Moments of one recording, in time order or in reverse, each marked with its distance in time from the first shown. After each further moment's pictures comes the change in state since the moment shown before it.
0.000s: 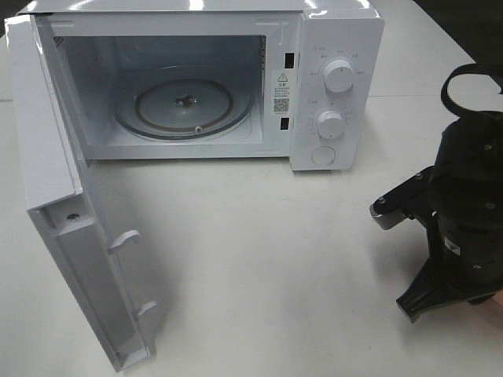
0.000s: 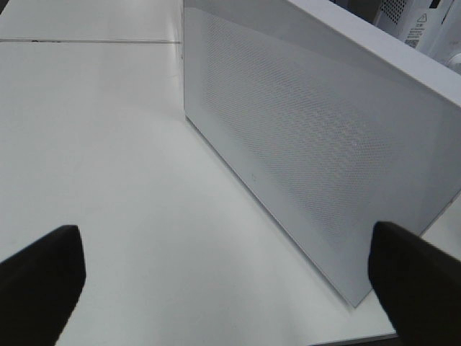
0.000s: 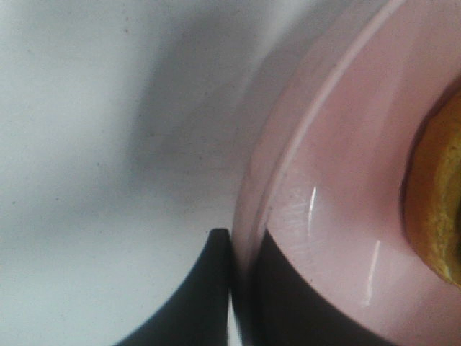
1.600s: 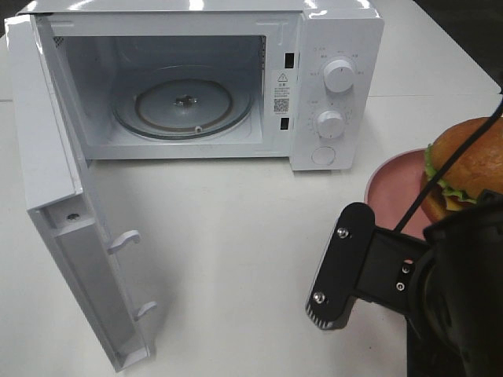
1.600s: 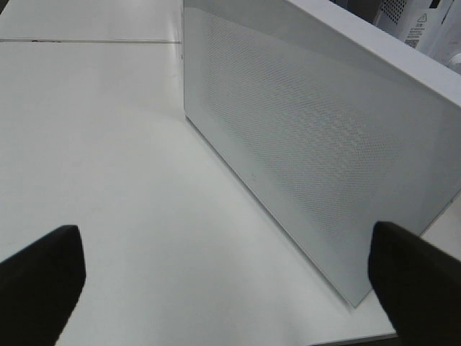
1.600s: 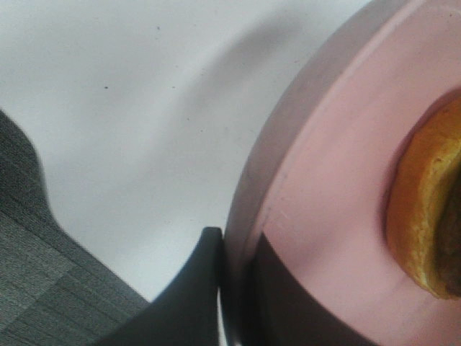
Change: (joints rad) left arm 0.000 0.000 0.000 0.000 0.000 0.000; right arm 0.643 -0.237 0.002 -0.046 0.298 -0.050
